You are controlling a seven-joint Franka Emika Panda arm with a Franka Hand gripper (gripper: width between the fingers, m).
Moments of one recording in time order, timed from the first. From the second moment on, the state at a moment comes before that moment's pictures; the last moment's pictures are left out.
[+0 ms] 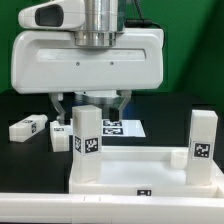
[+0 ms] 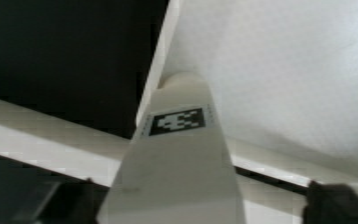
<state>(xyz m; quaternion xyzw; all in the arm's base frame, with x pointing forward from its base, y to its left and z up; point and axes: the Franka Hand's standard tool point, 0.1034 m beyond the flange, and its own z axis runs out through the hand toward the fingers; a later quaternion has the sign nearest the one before) 0.625 -0.057 0.112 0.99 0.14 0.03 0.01</state>
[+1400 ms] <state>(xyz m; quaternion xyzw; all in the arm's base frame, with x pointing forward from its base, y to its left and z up) 0.624 -0.059 0.110 0.94 -0.34 0.03 -0.02</state>
